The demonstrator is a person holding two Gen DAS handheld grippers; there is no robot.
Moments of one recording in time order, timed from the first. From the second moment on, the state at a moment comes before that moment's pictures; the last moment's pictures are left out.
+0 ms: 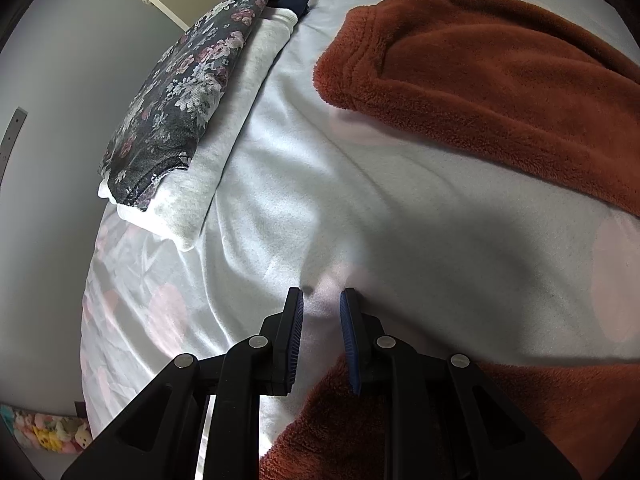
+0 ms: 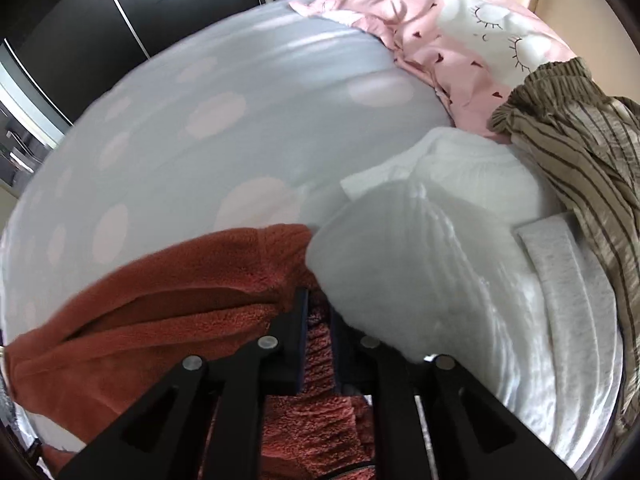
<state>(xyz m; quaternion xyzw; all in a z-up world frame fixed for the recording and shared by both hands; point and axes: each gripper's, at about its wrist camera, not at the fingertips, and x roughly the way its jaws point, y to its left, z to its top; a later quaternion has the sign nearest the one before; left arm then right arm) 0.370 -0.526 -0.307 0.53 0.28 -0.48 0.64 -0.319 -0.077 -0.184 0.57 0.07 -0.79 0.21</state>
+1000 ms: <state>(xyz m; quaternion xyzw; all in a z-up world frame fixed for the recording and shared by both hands) 0.119 -0.669 -0.280 0.51 0.29 -0.63 0.51 -0.265 -0.247 -0.221 0.56 0.20 -0.74 0.33</state>
